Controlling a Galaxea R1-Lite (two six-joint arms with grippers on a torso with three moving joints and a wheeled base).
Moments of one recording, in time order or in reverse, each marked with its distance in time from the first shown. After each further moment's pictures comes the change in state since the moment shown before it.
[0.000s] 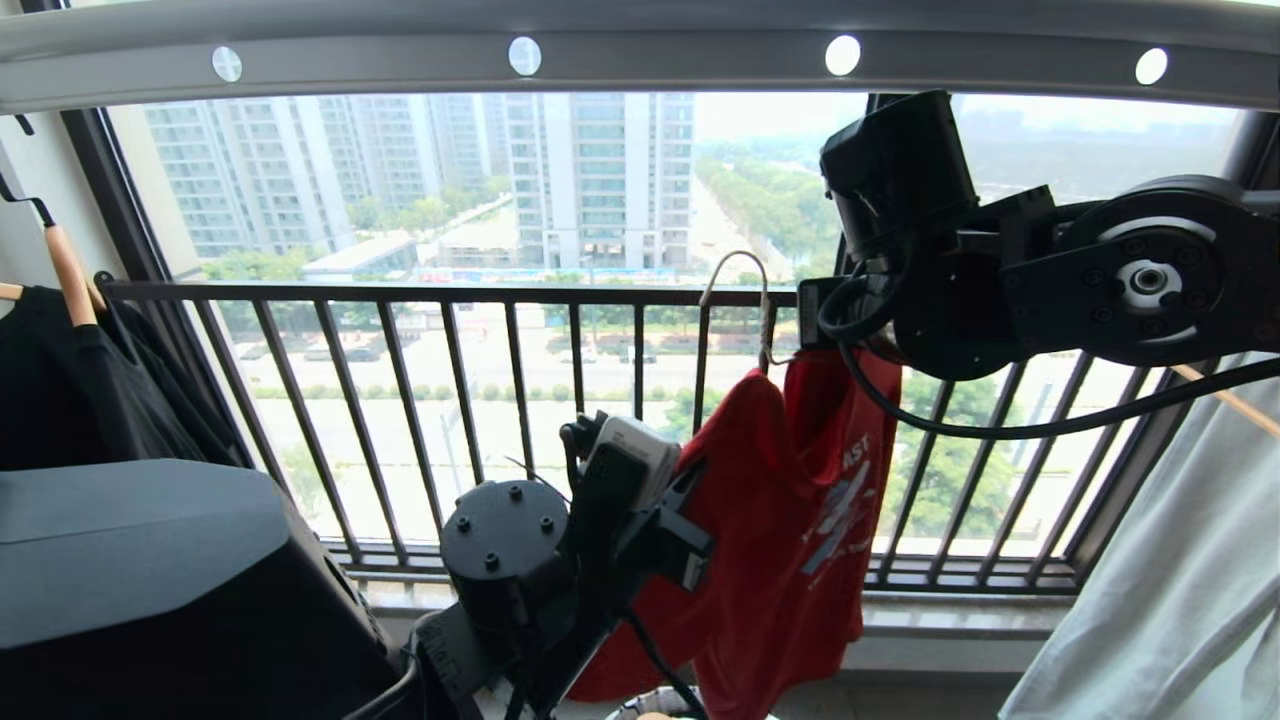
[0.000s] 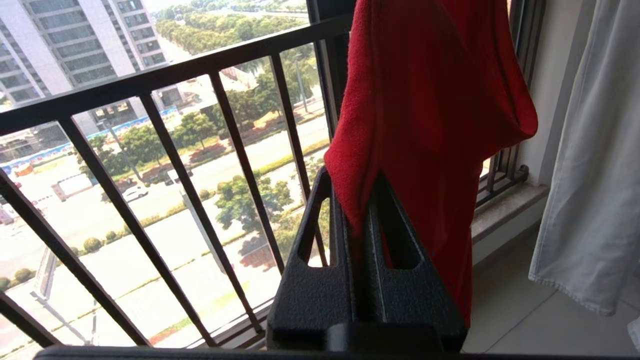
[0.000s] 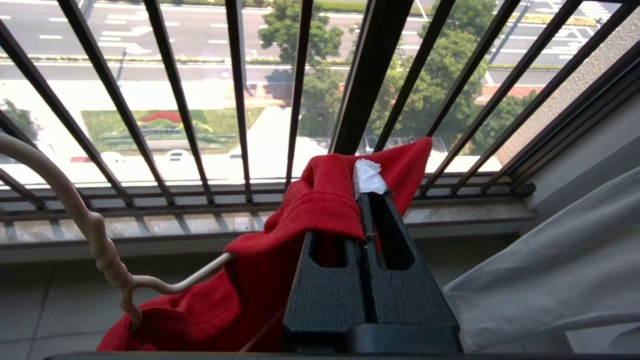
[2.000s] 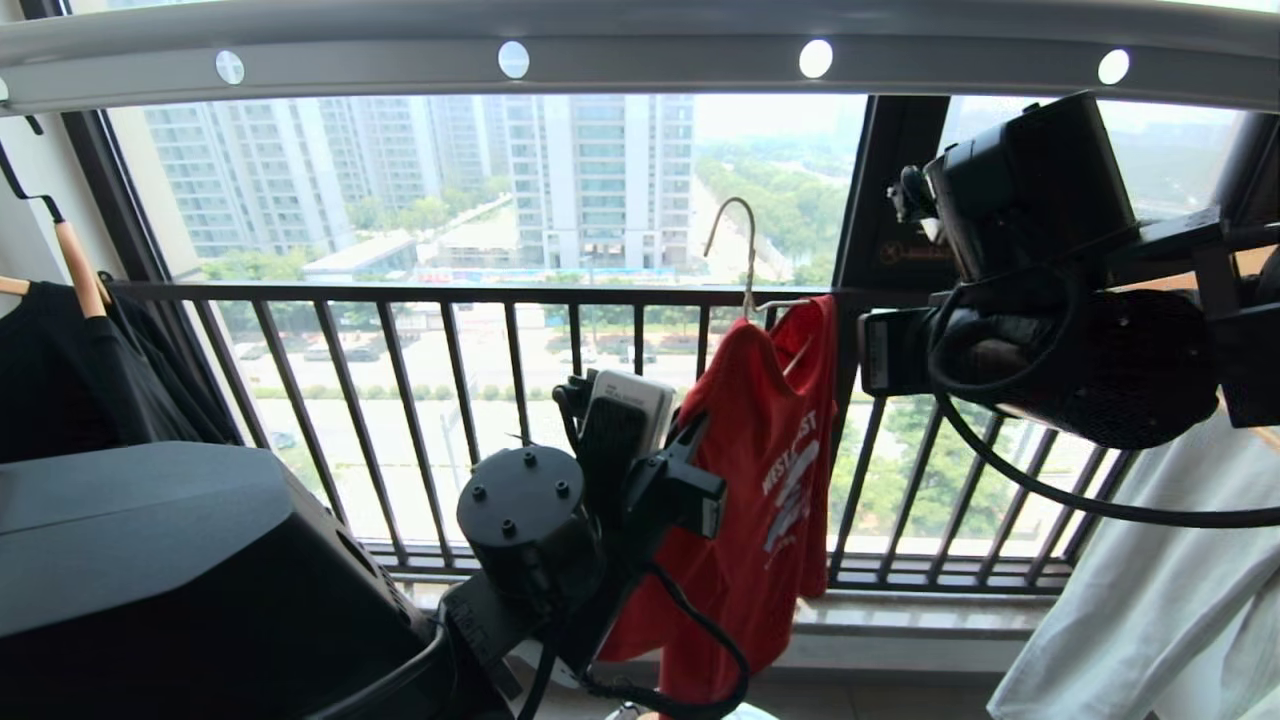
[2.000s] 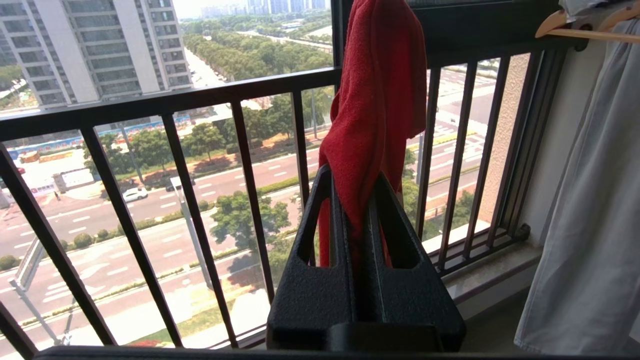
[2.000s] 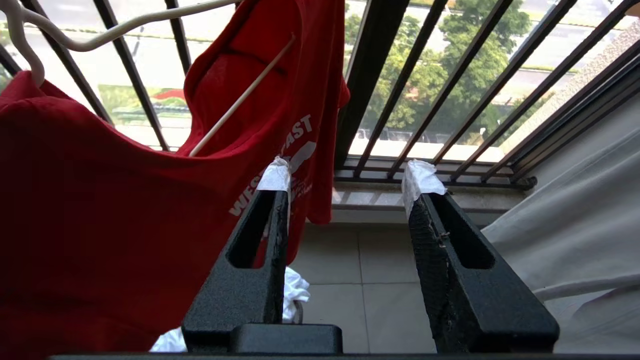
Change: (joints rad) left arm -0.007 0.006 -0.109 0.001 0.086 -0.067; right arm 0.011 -0.203 0.251 -0.007 0.058 -0.002
